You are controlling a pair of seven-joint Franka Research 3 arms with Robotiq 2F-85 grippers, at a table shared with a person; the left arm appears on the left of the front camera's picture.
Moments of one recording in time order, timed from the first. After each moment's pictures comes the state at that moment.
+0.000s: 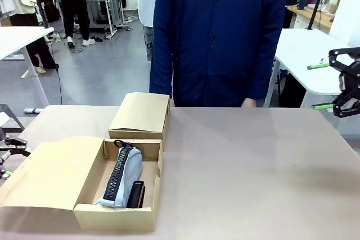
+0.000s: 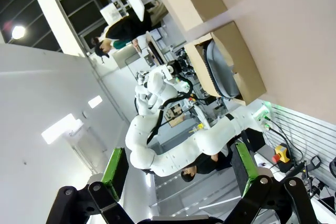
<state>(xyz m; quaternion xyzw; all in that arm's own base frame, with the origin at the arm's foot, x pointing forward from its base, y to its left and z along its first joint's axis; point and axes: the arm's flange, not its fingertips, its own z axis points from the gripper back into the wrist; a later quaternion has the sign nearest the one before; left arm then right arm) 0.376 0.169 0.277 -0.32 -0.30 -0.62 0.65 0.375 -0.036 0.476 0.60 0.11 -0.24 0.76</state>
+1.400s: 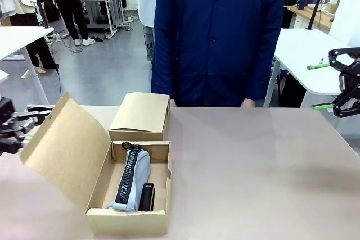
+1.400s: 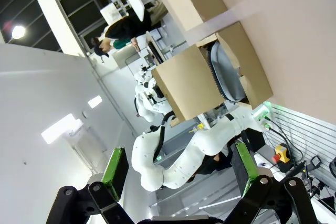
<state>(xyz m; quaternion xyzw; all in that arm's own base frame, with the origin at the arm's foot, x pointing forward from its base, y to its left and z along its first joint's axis) 0.340 0.029 0.380 -0.47 -0.44 -0.56 0.52 0.375 -0.036 0.476 0.60 0.11 -0.24 0.76</state>
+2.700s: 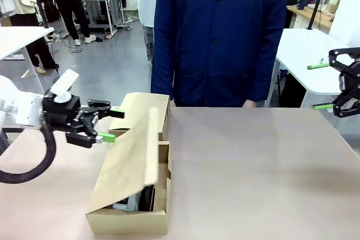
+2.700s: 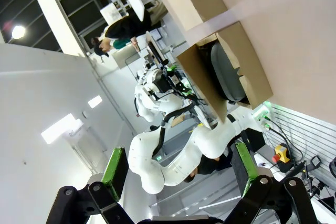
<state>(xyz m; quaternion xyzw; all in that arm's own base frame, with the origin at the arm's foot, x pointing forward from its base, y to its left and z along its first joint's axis) 0.379 -0.096 0.369 -0.43 -0.48 -0.59 0.49 0.375 -0.036 0.476 0.60 0.11 -0.24 0.76</state>
